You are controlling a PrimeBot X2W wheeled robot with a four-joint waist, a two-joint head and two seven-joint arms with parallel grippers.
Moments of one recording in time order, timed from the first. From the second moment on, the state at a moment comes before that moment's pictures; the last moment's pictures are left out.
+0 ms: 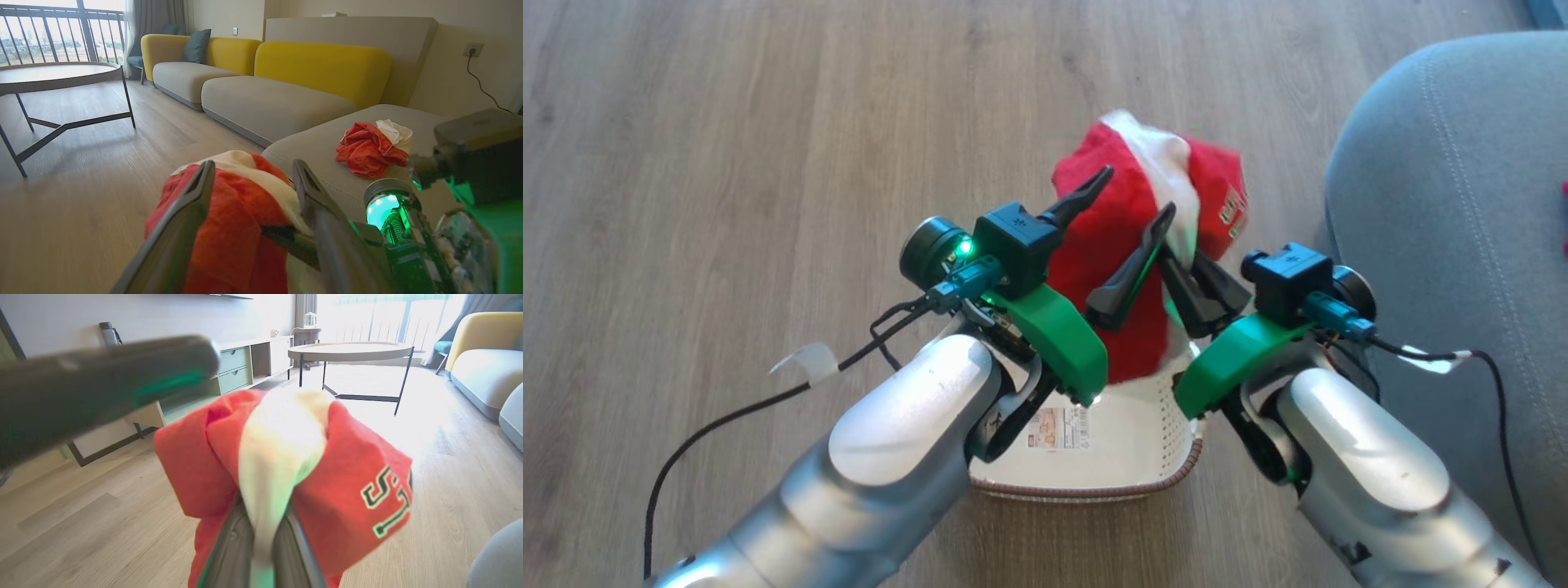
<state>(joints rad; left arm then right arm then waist) -0.67 0.08 -0.89 0.33 -0.60 0.02 -0.20 -0.52 -0.18 0.63 0.36 0.49 0.12 -0.26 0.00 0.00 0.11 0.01</state>
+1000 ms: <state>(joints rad) -0.67 0.11 -0.91 0.47 -0.58 -0.09 -0.25 -0.38 -0.20 0.43 0.20 0.47 0.12 -0.26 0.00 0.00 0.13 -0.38</state>
